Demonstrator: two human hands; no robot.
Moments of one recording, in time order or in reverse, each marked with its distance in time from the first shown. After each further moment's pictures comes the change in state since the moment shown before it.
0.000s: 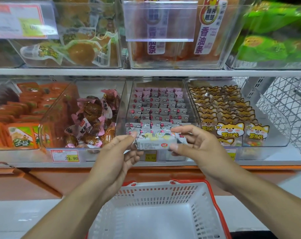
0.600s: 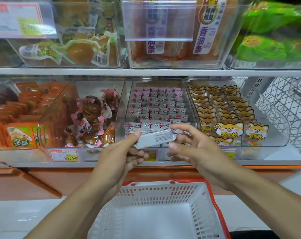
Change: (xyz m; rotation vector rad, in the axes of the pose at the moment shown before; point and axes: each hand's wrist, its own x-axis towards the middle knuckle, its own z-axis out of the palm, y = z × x) left_hand -0.005 0.000 0.006 0.117 -0.024 -0.016; right_hand 0.002 -0.003 0.001 0.149 -0.080 0.136
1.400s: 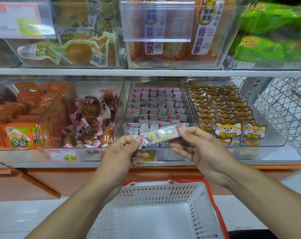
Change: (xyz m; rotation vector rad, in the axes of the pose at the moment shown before) left_hand 0.006 -0.007 0.003 0.112 -0.059 0.101; right_hand 0.010 0.000 -0.006 0.298 0.205 0.079
